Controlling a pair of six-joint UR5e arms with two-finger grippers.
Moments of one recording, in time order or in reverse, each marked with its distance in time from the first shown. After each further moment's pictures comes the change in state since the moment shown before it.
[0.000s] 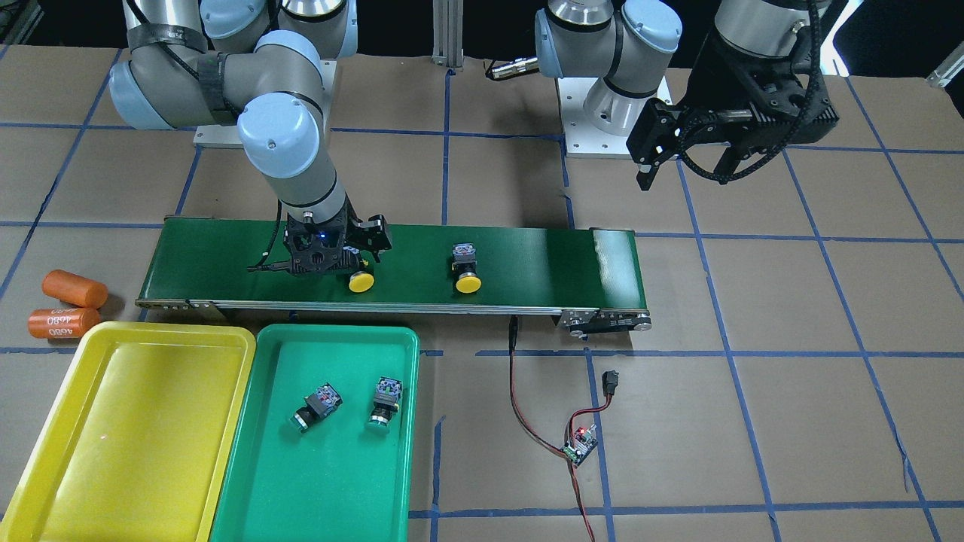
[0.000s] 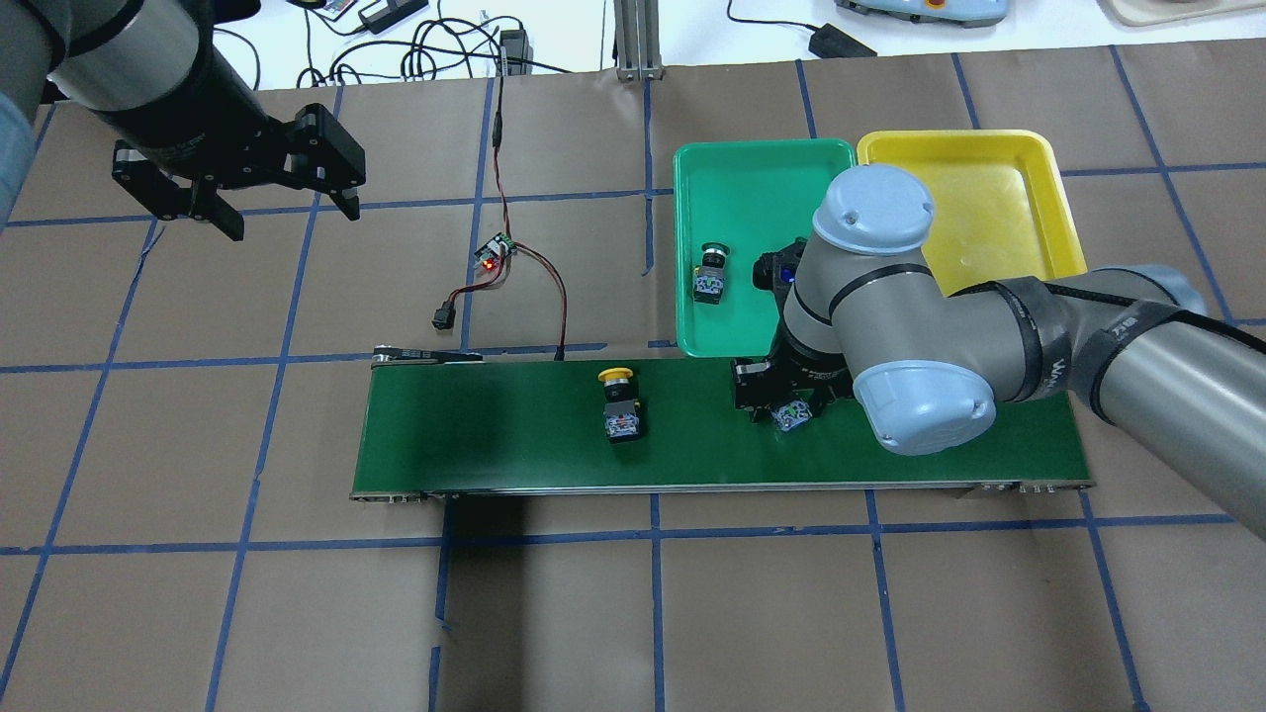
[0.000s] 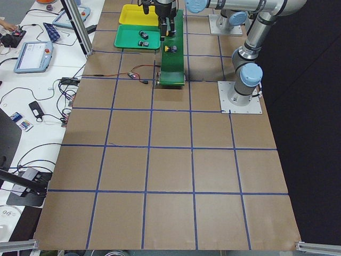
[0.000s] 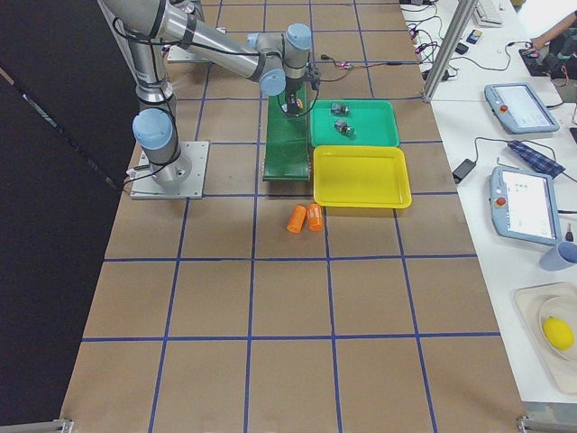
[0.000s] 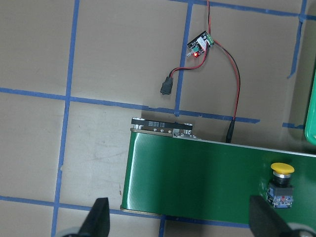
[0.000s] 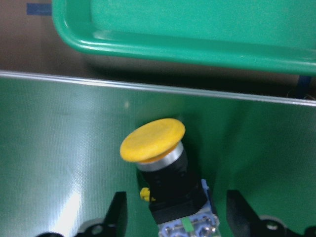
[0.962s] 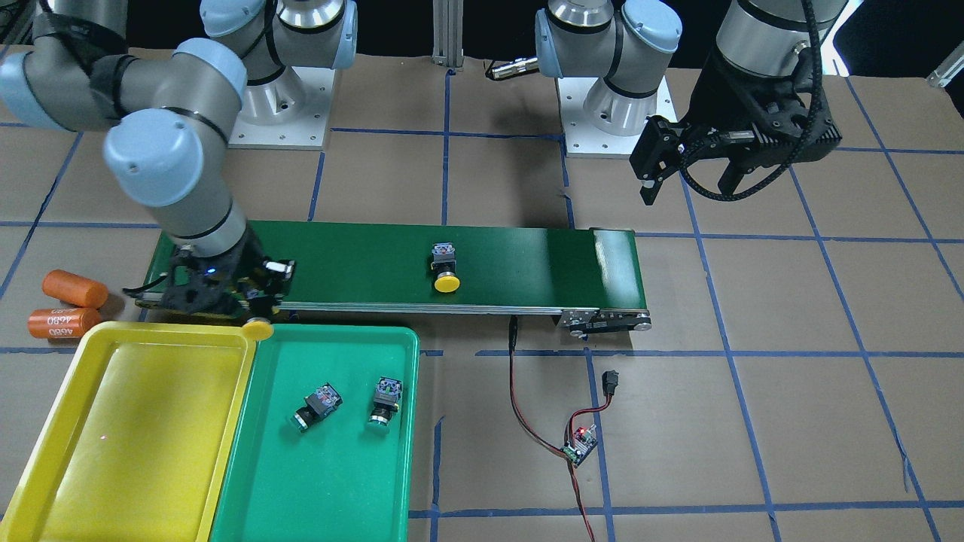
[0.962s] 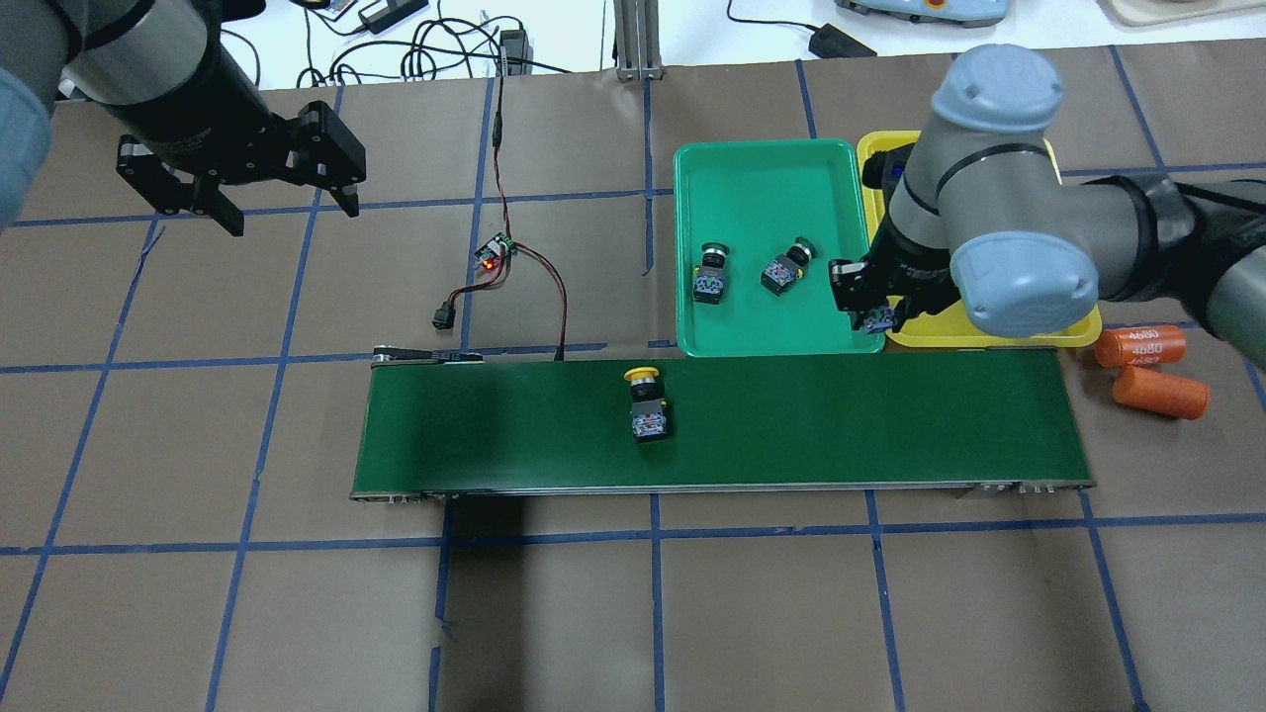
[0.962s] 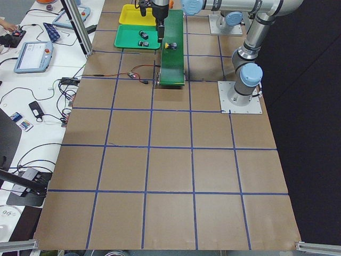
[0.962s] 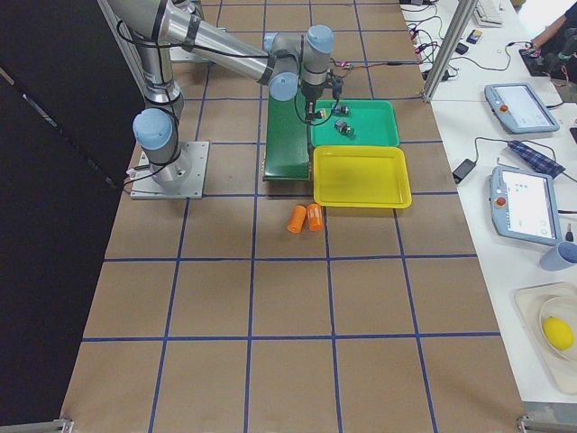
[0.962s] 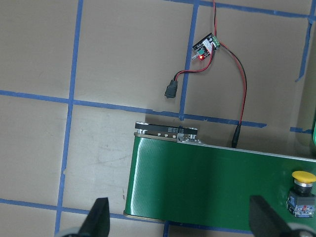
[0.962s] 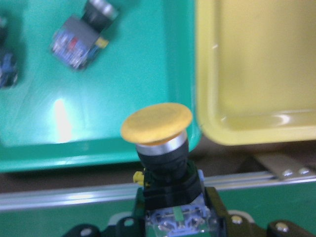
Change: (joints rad) left arm 0.000 -0.026 0.016 -0.005 0.017 -0.002; right arm -0.233 0.058 -0.194 0.038 -0.083 -0.005
